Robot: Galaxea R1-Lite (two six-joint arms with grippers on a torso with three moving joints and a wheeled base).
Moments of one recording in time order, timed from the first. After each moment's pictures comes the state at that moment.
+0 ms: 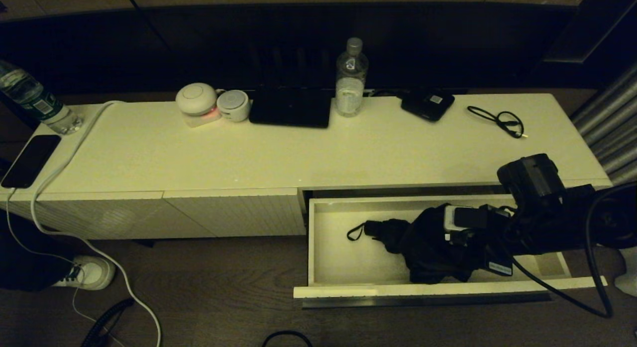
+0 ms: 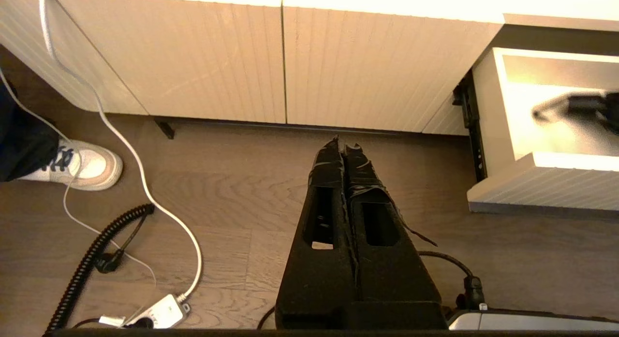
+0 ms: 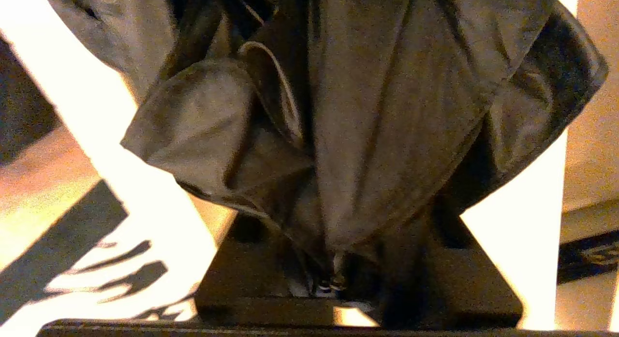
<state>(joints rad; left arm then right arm) 0.00 0.00 0.00 -0.04 0.02 -0.09 0.22 1.78 -0.98 0.05 0.07 -1.05</state>
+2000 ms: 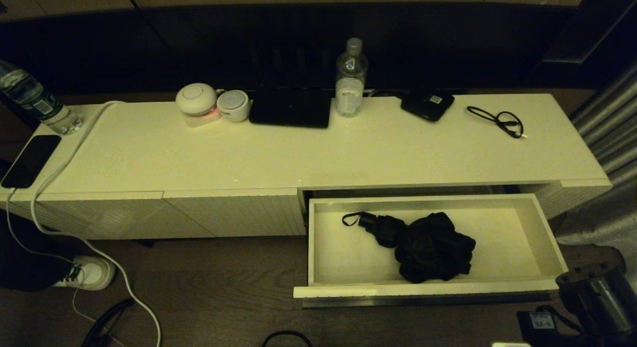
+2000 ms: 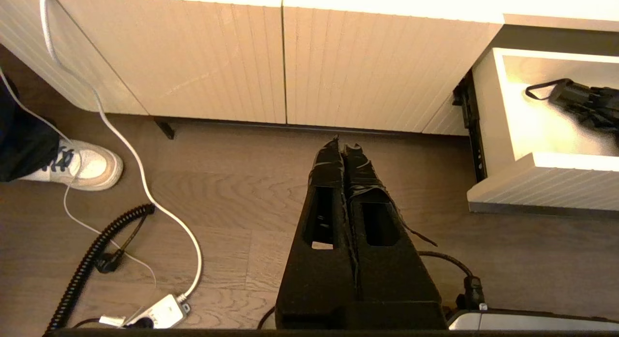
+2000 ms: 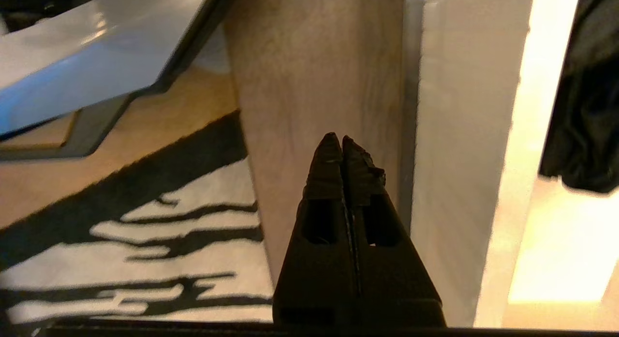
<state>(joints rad) 0.00 0.00 0.00 -0.04 0.02 -0.09 0.38 1.48 -0.31 -0.24 0.09 -1.13</state>
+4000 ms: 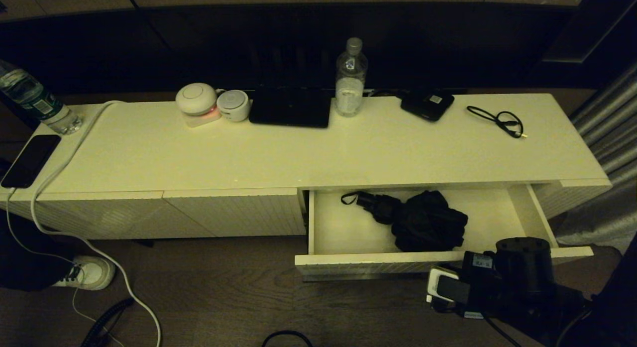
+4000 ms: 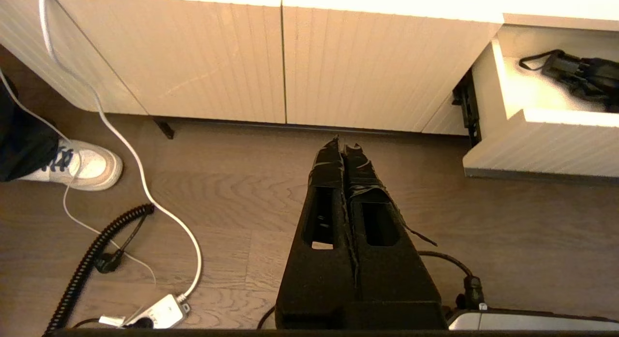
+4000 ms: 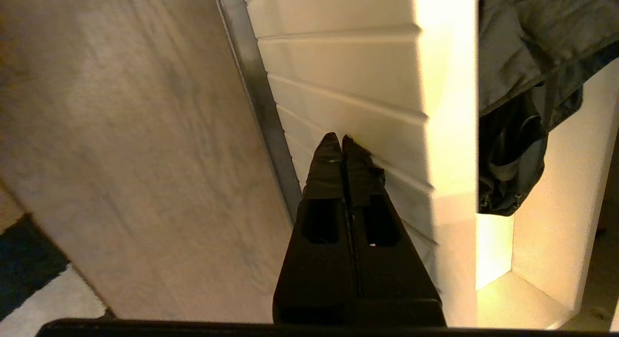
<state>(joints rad) 0.00 0.00 0.00 -0.04 0.02 -0.09 0.37 1.98 -0.34 -1.13 -0.10 -1.11</state>
